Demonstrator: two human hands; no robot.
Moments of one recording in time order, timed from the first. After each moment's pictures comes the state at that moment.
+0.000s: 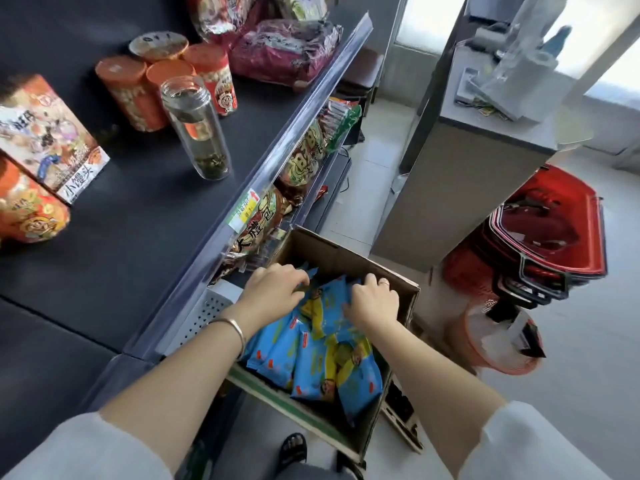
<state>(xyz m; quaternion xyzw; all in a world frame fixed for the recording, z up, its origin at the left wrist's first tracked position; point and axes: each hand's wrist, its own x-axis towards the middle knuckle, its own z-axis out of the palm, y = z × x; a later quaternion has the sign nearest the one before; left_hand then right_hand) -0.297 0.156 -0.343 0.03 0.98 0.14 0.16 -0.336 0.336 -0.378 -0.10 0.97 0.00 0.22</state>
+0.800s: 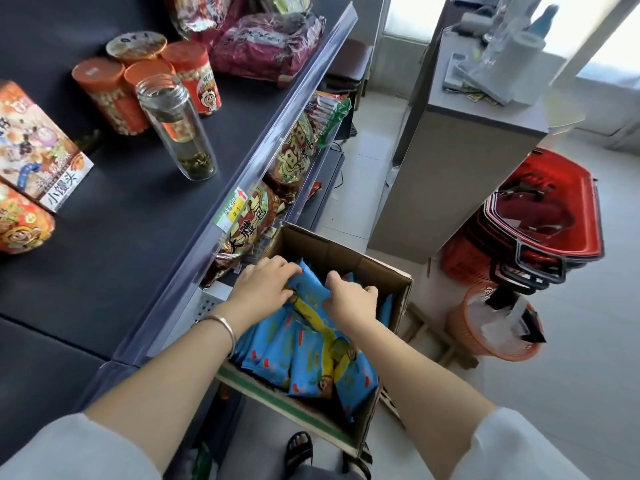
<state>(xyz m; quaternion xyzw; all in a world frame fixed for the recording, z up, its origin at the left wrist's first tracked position) -0.300 0.157 -0.346 0.03 0.98 0.11 0.16 -0.322 0.322 -0.380 -0.12 0.97 -0.12 0.19</state>
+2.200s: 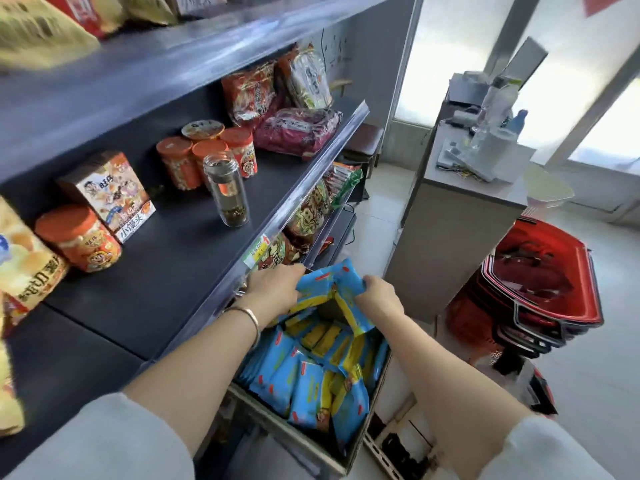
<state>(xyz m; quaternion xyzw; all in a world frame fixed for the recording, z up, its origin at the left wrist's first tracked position) -0.297 0.174 -0.251 -0.06 0.99 0.05 0.11 -0.350 0.352 -0.280 -0.01 0.94 -0.26 0.21</state>
